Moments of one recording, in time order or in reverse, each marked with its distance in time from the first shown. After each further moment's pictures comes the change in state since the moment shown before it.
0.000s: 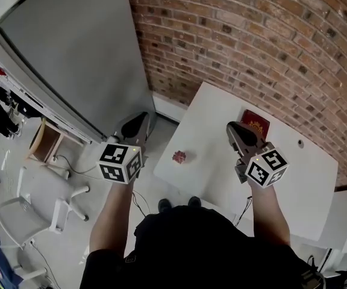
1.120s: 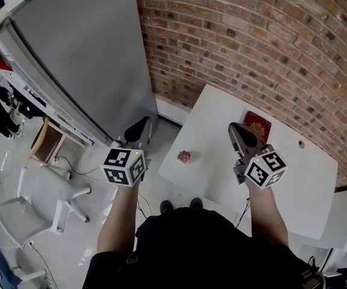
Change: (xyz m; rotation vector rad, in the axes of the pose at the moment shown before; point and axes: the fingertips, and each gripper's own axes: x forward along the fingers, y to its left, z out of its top) left arm -0.025 0.009 -0.012 -0.062 -0.036 0.025; right arm 0.001 0.019 0.005 0.019 -0.049 -0.036
